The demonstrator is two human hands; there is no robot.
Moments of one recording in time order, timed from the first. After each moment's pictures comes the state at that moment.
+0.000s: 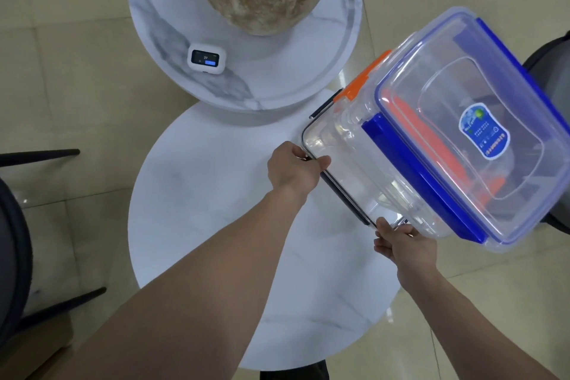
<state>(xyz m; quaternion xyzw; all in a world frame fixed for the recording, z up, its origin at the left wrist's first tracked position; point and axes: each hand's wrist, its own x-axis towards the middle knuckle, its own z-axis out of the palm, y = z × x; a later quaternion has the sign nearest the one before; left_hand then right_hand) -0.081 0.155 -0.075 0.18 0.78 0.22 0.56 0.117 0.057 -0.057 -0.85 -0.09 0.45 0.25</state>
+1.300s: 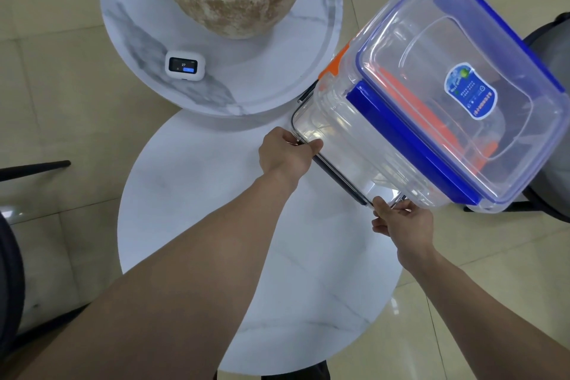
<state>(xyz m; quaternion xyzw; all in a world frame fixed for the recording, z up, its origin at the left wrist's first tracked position) -0.074 0.186 -0.079 0.21 0.78 0.22 0.56 0.126 0.090 -0.058 -0.85 -0.19 0.43 0.23</state>
